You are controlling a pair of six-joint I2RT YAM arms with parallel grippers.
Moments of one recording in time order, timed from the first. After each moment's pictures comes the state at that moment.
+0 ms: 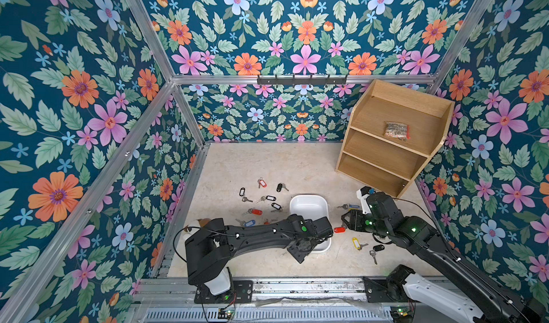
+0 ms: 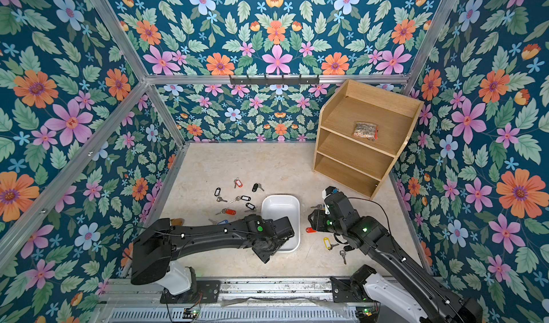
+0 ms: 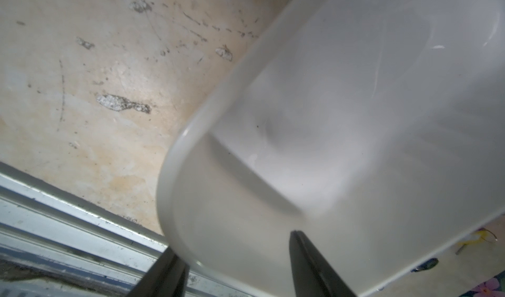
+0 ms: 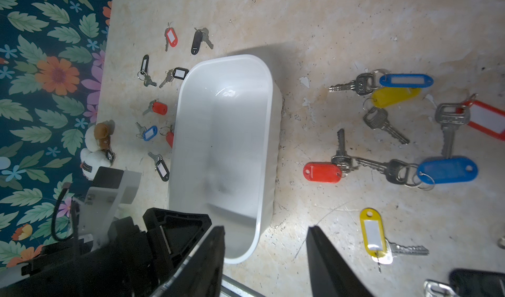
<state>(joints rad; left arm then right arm) -1.26 1.64 1.12 -0.87 -0.07 -1.96 0.67 0.86 0.78 -0.76 -0.09 0.68</state>
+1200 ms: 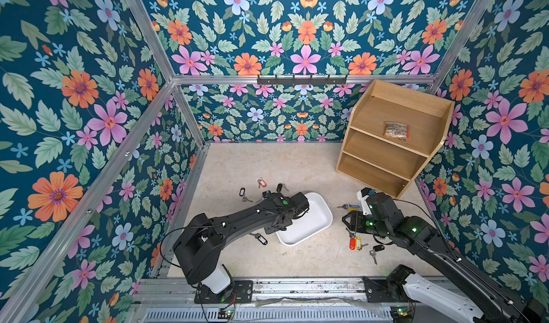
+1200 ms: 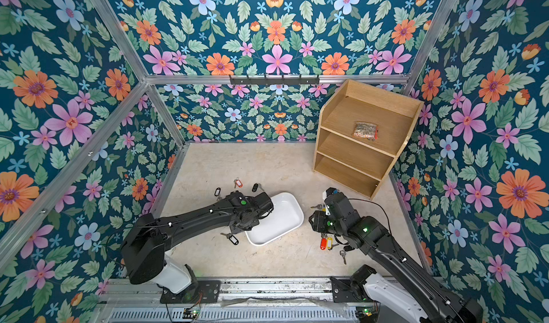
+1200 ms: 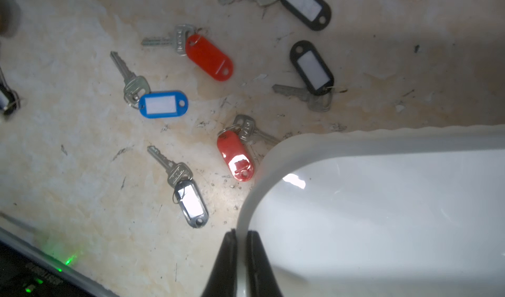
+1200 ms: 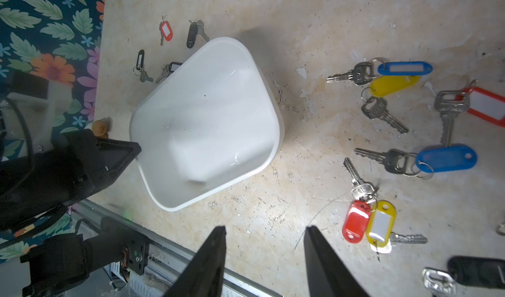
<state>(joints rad) -0.96 1.58 1.14 -1.07 -0.39 -1.24 0.67 0.85 0.78 -0.79 -0.10 0.70</state>
